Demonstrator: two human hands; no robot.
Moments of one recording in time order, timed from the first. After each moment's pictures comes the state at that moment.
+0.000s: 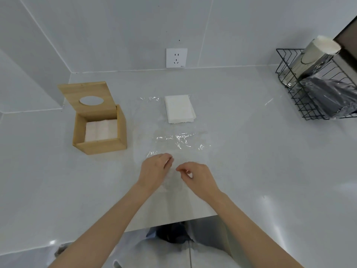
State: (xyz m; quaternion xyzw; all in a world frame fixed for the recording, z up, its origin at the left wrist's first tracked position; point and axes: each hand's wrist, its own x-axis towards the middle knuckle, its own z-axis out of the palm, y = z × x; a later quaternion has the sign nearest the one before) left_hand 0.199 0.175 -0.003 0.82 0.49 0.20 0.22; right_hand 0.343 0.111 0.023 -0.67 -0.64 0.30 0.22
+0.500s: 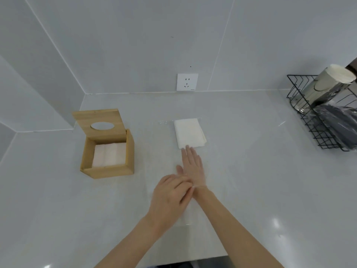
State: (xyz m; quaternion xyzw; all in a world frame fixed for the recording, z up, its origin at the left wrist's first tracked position) left_hand 0.213 0.172 0.035 0.85 0.38 0.34 0.14; right_hand 0.331 0.215 -0.008 -0.72 -0.65 0.22 0.08
